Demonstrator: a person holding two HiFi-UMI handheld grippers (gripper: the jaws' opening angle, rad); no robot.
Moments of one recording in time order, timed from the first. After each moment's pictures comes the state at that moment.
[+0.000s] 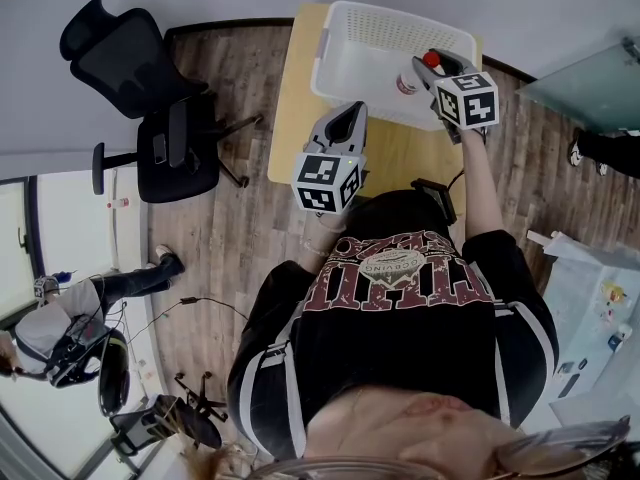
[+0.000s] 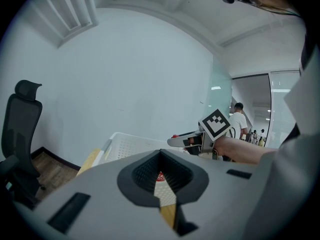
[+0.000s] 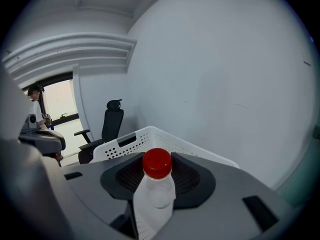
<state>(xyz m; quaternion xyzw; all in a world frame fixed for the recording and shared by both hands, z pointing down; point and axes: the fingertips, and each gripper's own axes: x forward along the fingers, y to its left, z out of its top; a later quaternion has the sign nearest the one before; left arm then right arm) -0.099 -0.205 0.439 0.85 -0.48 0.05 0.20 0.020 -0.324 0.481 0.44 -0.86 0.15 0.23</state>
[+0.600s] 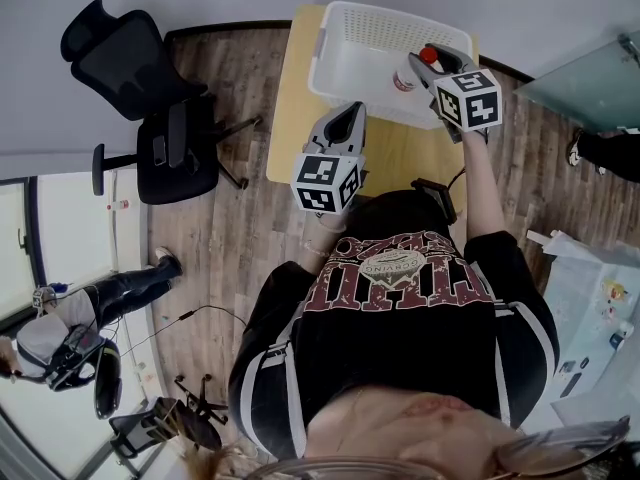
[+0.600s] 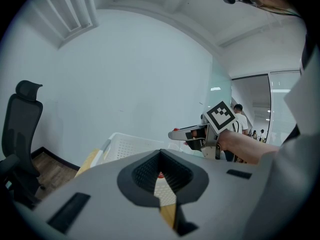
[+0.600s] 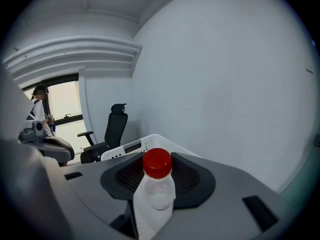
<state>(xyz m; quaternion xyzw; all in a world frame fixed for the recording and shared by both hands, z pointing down) -0.092 -0.196 0.436 0.85 -0.48 0.05 0.19 0.018 -0.312 0.449 0.43 -0.87 0.12 0.21</state>
